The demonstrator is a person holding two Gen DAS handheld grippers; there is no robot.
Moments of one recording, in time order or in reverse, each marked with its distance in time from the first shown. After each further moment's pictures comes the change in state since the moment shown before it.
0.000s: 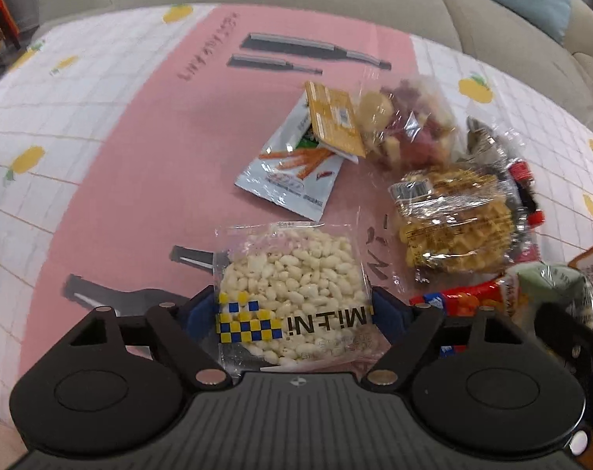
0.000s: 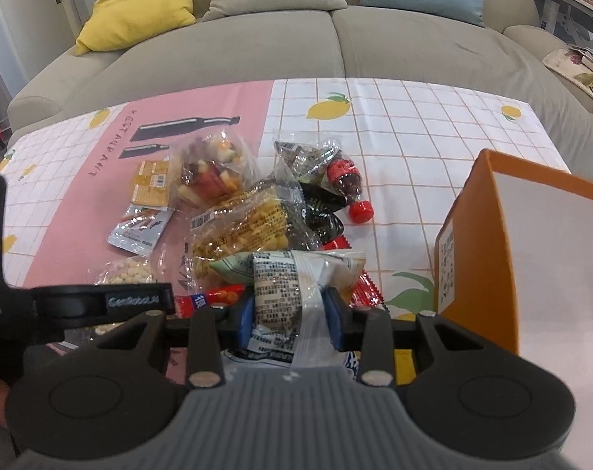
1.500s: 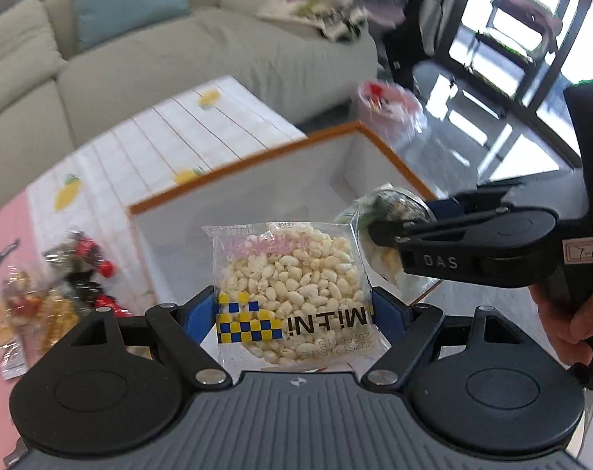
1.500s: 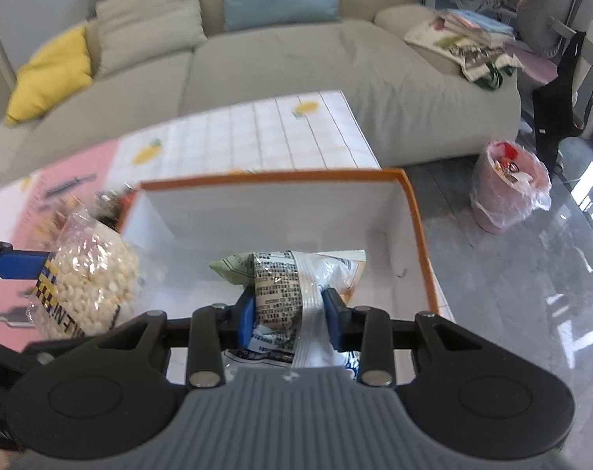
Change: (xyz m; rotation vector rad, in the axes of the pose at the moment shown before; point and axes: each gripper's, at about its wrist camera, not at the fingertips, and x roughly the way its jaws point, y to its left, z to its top) left arm -0.147 -0.281 -0.081 0.825 -0.027 -0.453; right arm -0.159 -0.254 -0.032 0.171 -0.002 -0.129
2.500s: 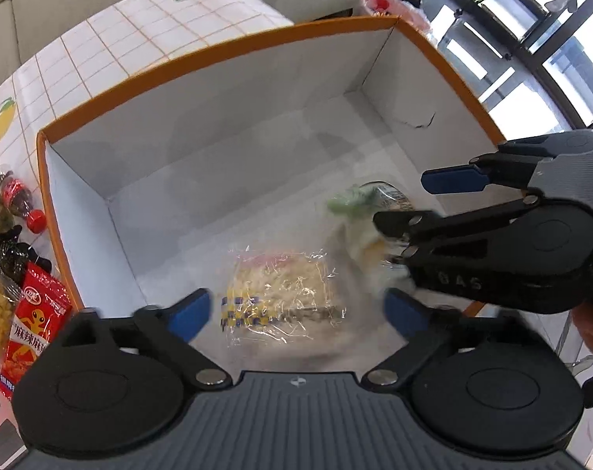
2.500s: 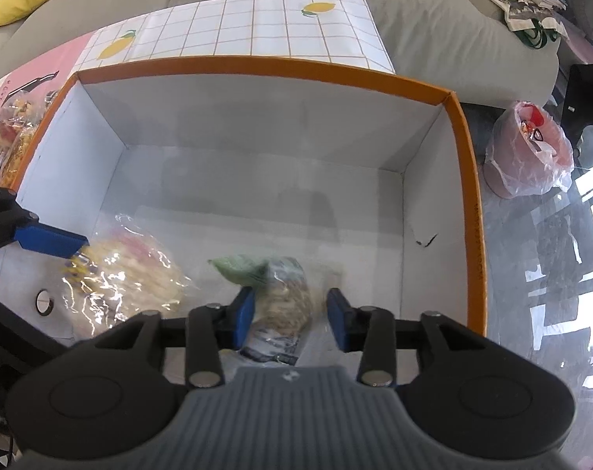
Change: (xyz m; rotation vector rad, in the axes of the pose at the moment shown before) left arm 0.083 0.028 -0.004 -0.044 0.259 -0.076; right arm 0.093 -0.003 0.000 -0.129 0.265 -0.036
